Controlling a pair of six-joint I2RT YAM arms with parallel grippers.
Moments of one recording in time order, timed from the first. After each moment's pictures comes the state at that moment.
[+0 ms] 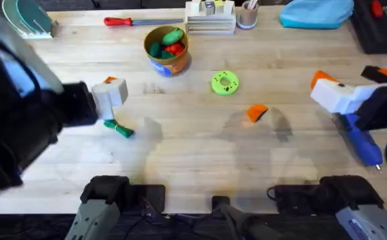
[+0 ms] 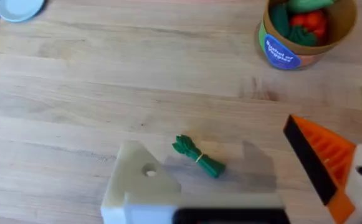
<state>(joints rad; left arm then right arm) -0.01 0.59 0.92 -1.04 -0.16 -0.06 0.00 0.40 0.73 -0.80 -0.10 0.01</state>
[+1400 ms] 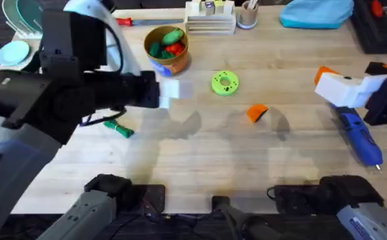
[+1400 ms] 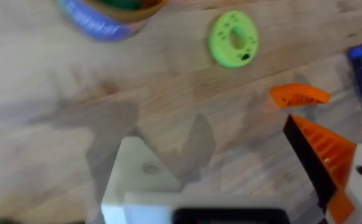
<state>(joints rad) -0.16 0.95 0.78 -0.74 0.44 -0.18 0.00 0.50 0.84 -0.88 -0.11 0.01</state>
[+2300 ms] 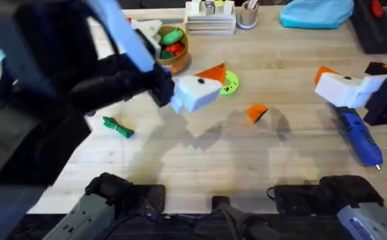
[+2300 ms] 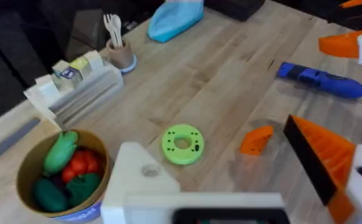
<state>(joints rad) -0.34 0.79 0.77 -0.35 0.55 0.16 0.00 0.50 0.84 -0.89 -0.11 0.01</state>
